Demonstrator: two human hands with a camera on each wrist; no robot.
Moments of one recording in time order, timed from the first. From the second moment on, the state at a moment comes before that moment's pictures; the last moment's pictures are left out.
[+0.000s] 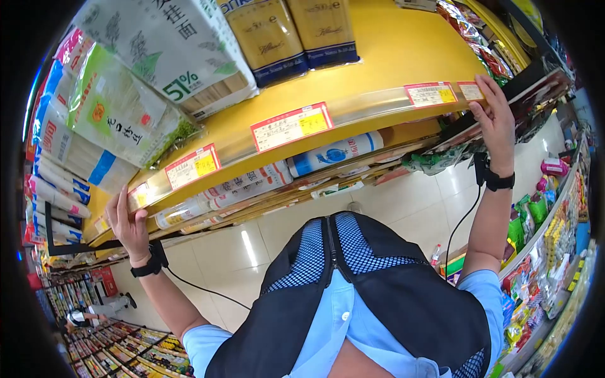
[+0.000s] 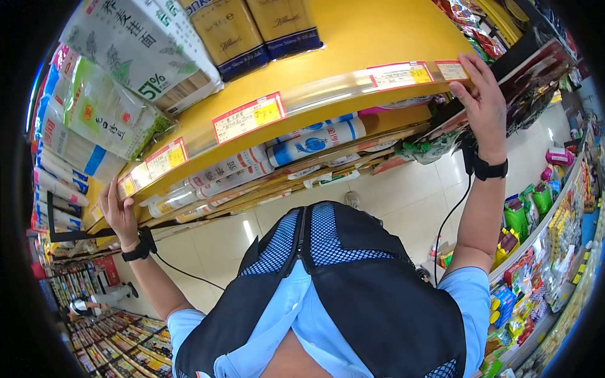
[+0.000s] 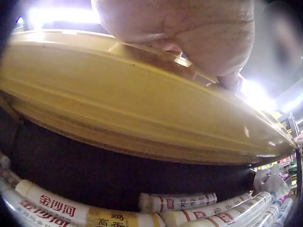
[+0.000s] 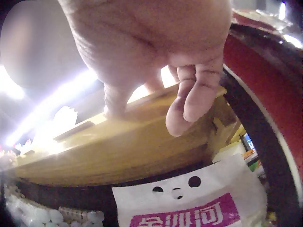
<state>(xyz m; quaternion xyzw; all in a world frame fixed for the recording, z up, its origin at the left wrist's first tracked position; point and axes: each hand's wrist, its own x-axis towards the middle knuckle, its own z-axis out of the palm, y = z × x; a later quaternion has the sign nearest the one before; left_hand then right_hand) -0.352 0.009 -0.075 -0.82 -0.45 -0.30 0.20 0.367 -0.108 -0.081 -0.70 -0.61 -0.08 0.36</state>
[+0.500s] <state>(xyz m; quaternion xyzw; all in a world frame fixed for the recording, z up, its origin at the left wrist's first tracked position) -0.356 0.010 -0.100 -0.79 -0.46 -0.29 0.28 0.359 -0.091 -0.133 -0.66 -0.60 -0.25 0.38</state>
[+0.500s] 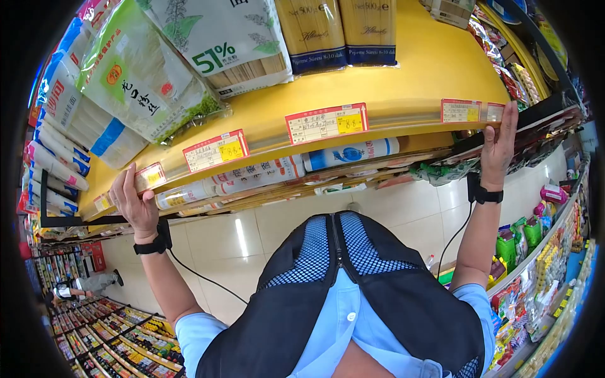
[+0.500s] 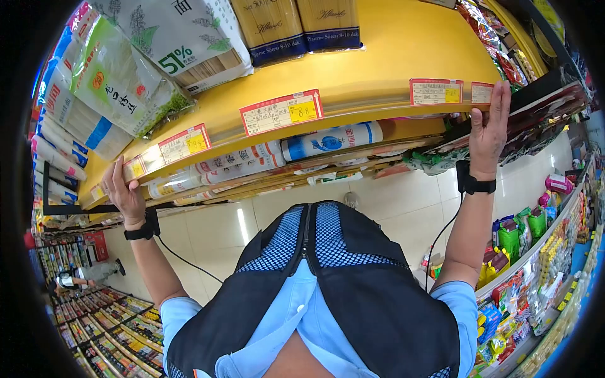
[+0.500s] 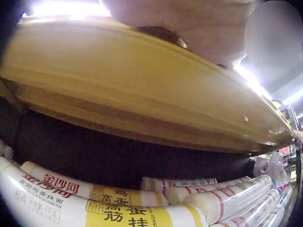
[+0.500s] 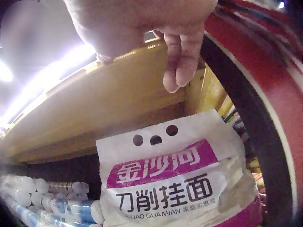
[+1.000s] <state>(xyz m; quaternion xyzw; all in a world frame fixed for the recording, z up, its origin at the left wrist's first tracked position) -0.332 -0.008 -0.079 -0.81 -0.46 -0.27 0.26 0.357 -0.102 -0.123 -0.66 -0.59 -0.20 0.42</state>
